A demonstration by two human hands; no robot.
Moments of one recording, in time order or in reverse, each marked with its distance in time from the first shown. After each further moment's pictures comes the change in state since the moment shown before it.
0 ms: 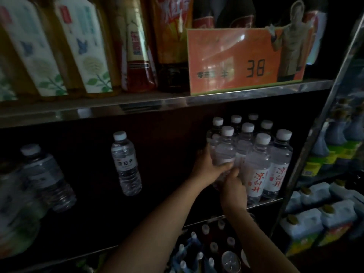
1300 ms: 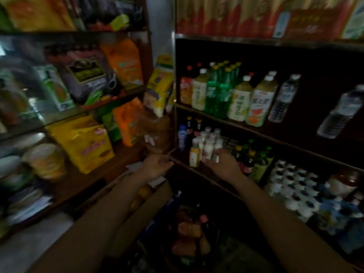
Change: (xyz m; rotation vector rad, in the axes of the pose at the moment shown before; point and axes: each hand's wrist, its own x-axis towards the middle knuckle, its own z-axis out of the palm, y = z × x) left_hand -0.700 -0.147 -0.312 0.172 0.615 -0.739; right_hand -0.521 -0.241 0.008 0.182 -0.998 -0.808
